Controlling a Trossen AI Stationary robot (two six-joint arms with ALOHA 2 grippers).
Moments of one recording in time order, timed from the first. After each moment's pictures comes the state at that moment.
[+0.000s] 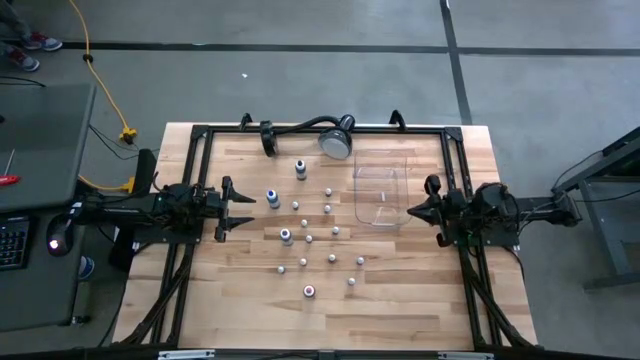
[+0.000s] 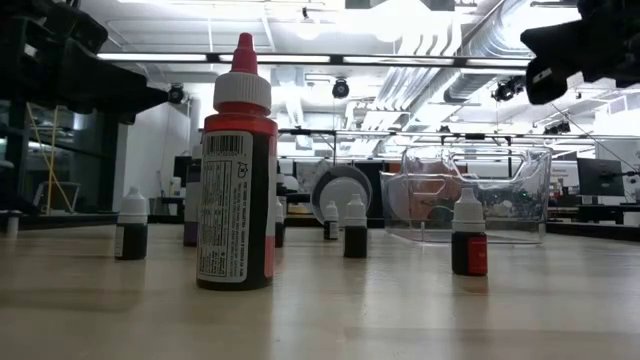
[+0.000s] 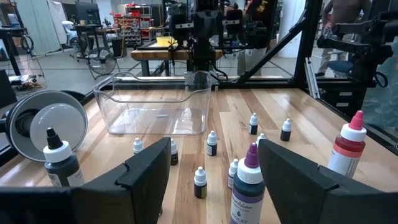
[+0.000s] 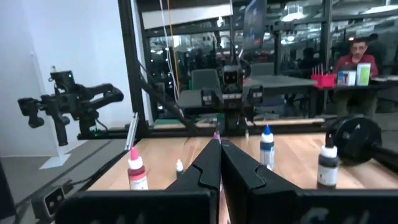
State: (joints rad) left arm -0.02 0.05 0.02 0.00 -0.01 0.02; right arm 0.06 0.04 0.07 0.14 -0.06 0.09
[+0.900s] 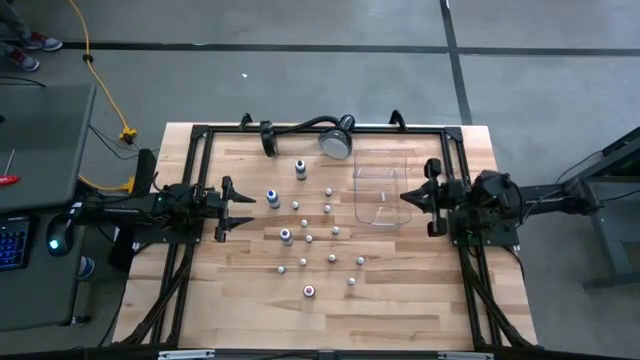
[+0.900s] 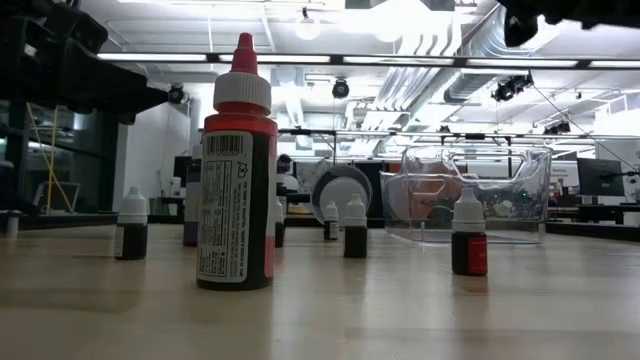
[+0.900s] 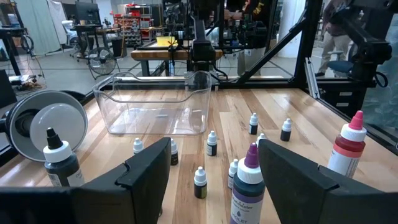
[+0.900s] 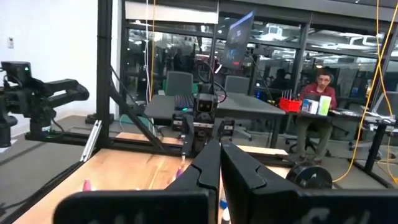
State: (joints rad) left arm -0.02 0.05 0.02 0.00 -0.01 0.02; right arm 0.06 0.48 0.36 0.27 0.04 -0.11
